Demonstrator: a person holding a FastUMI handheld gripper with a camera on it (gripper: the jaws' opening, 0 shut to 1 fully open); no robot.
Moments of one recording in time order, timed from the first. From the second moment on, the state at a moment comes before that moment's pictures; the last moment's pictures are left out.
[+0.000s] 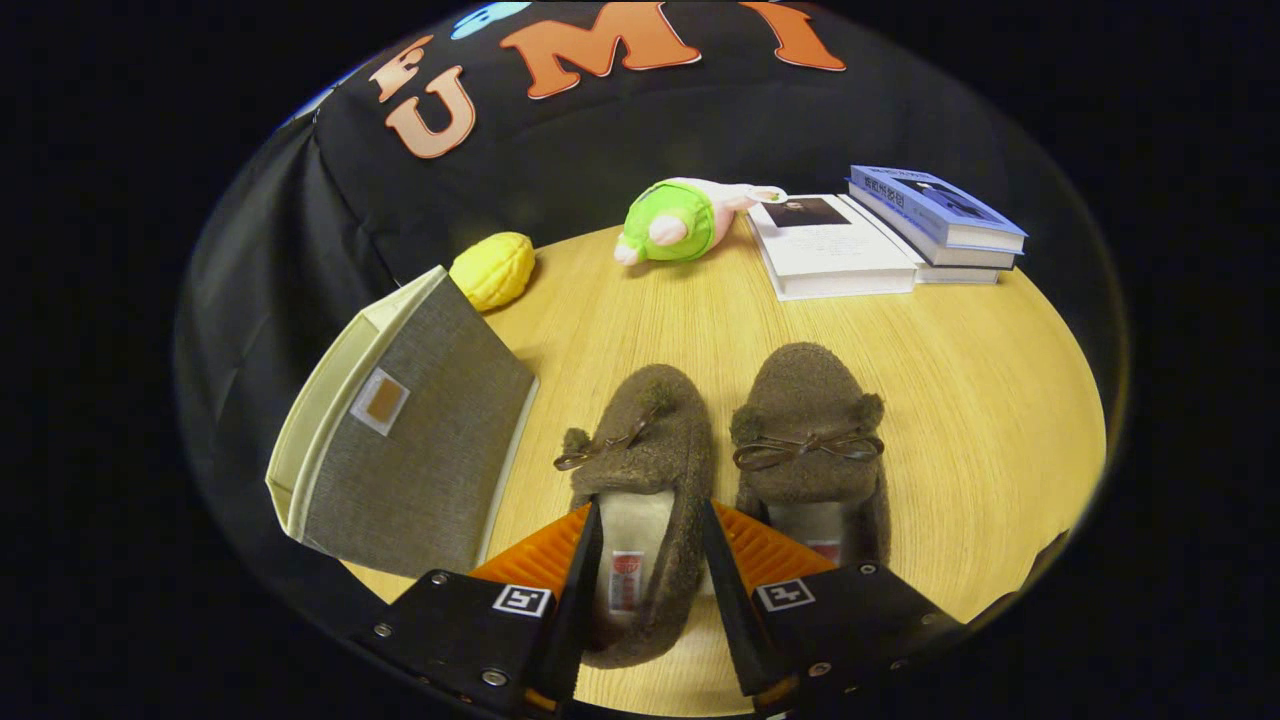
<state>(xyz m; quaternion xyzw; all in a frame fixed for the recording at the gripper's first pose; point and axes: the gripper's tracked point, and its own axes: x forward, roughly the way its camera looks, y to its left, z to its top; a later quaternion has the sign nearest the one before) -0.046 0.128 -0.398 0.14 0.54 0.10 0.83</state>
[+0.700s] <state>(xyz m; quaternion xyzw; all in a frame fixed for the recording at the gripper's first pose) -0.029 0.120 -0.432 0.18 0.54 0.02 0.82</state>
